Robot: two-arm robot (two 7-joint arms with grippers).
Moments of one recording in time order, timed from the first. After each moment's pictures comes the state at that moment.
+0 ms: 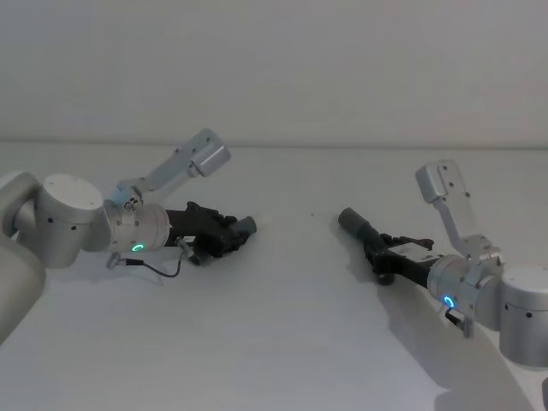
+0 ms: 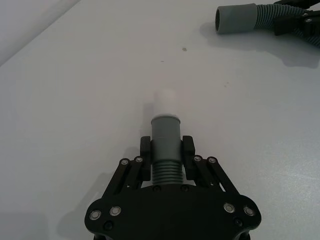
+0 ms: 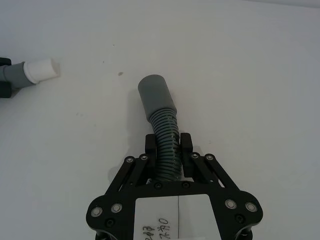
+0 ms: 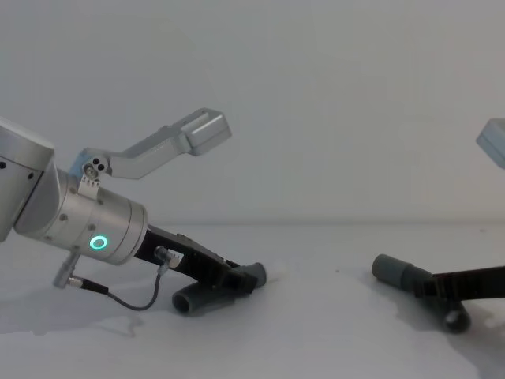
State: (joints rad) left arm -0.75 0.31 0.68 -1.05 -0.25 0.37 -0.67; right arm 0.30 0.28 -0.28 -1.46 0.29 0.59 0.19
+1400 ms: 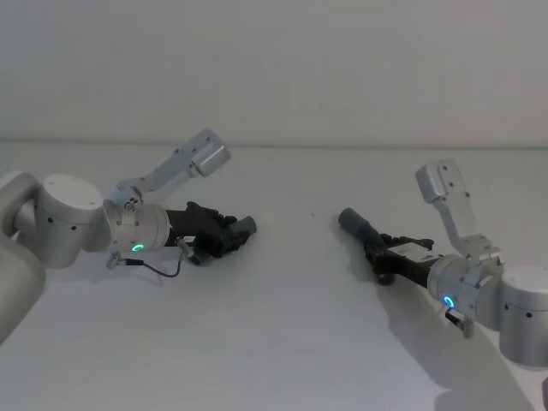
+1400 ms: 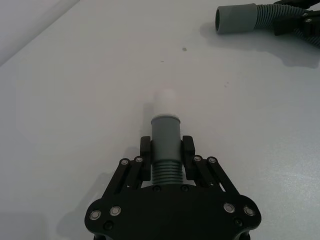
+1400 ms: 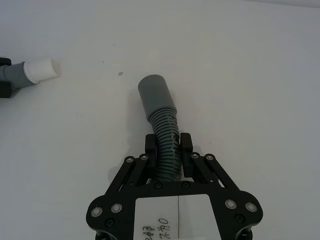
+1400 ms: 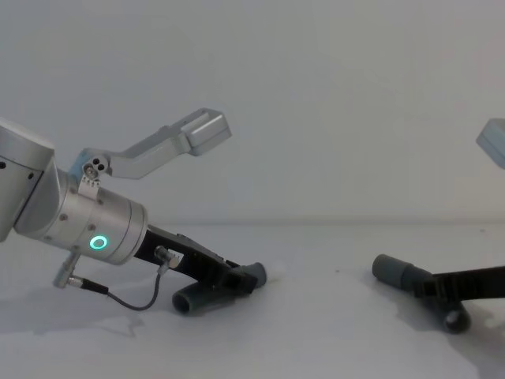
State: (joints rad) left arm -0.75 0.31 0.68 -1.05 -0.25 0.37 -0.67; right arm 0.30 0.28 -0.28 -1.46 0.29 0.59 0.19
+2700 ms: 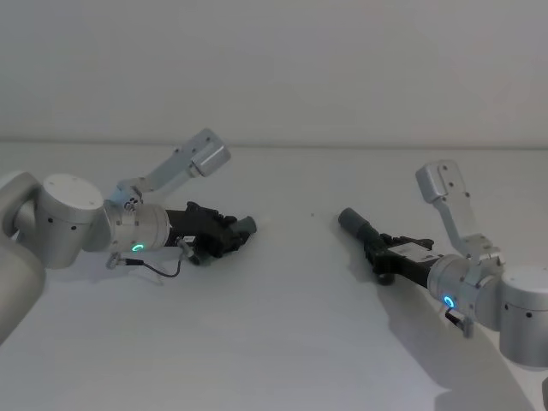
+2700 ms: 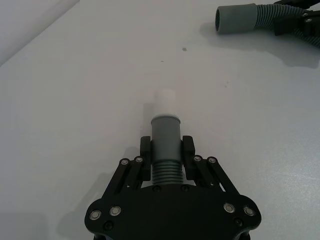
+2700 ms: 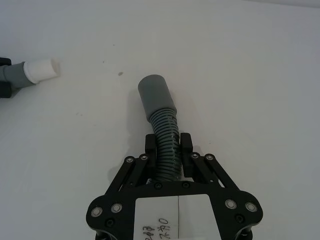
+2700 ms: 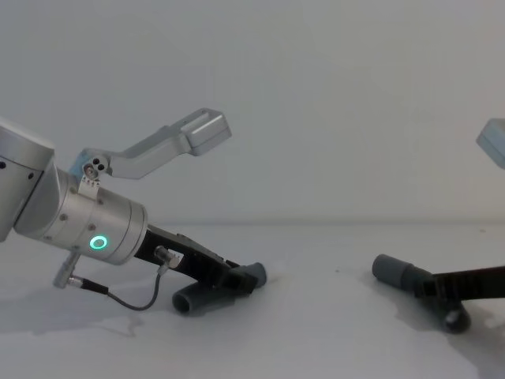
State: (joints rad) left arm -0.75 0.31 0.68 -1.05 -0.25 0.37 -0.67; right arm 0.30 0.28 -0.28 -1.46 0.29 0.59 0.19
